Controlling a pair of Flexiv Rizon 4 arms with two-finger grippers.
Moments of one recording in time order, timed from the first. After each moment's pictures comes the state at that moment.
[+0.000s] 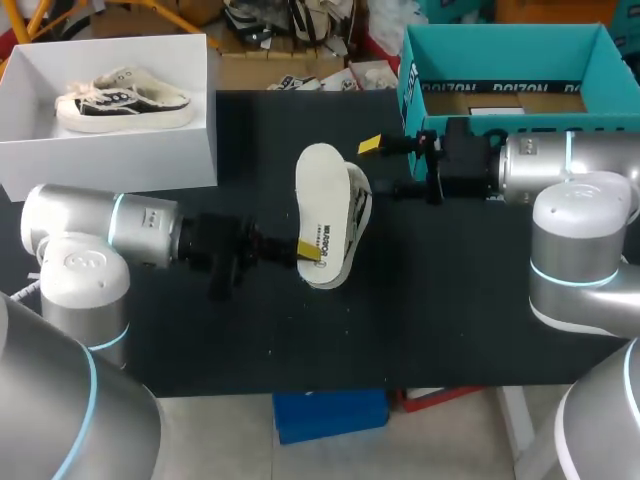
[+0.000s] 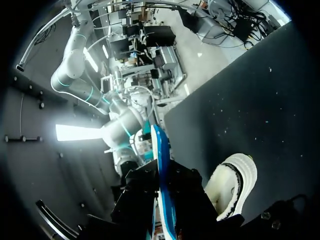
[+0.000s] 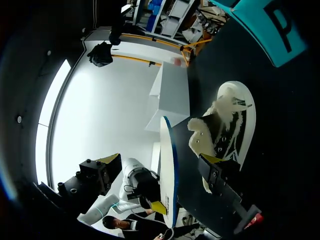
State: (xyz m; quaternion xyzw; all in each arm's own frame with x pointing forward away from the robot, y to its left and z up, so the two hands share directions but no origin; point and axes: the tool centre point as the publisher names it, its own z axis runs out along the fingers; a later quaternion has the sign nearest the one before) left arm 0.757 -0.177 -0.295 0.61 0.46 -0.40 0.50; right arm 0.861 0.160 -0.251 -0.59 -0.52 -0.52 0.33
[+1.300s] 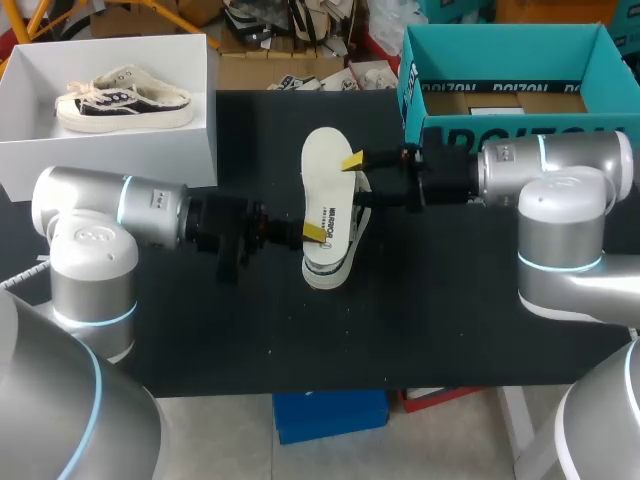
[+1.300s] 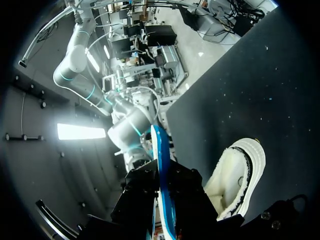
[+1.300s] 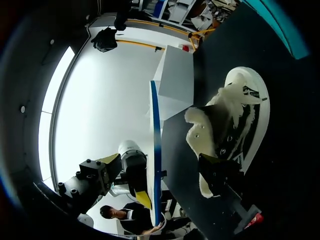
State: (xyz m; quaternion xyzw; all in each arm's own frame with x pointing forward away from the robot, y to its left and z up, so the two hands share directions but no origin) left arm 0.780 -0.184 -0.287 0.61 0.46 -0.41 0.50; right arm 0.860 0.187 -0.280 -0.54 -0.56 -0.51 0.37
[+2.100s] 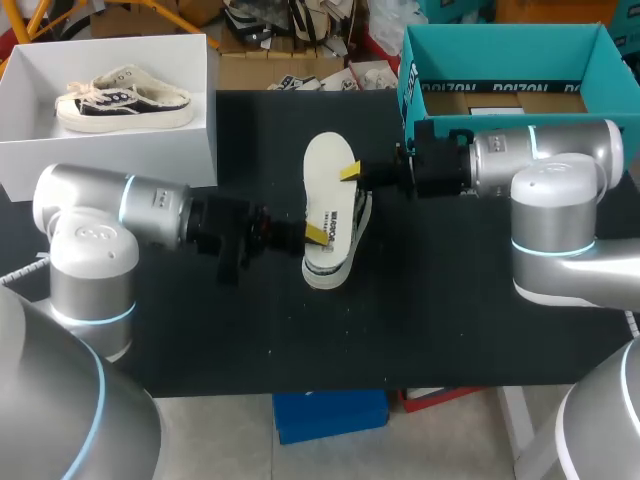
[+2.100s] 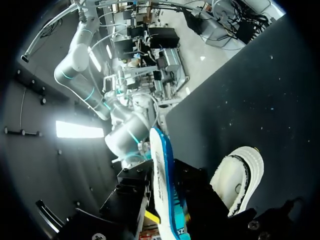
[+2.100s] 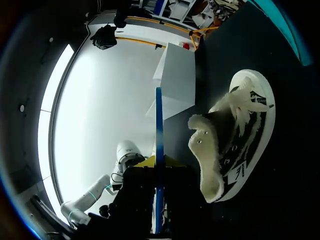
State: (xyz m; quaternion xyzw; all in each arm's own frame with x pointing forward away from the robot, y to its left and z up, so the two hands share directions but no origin) left arm 0.772 -0.186 -0.290 0.61 0.47 -0.42 0.48; right arm 0.870 0.195 -0.278 -0.53 -0.57 -0.50 0.38
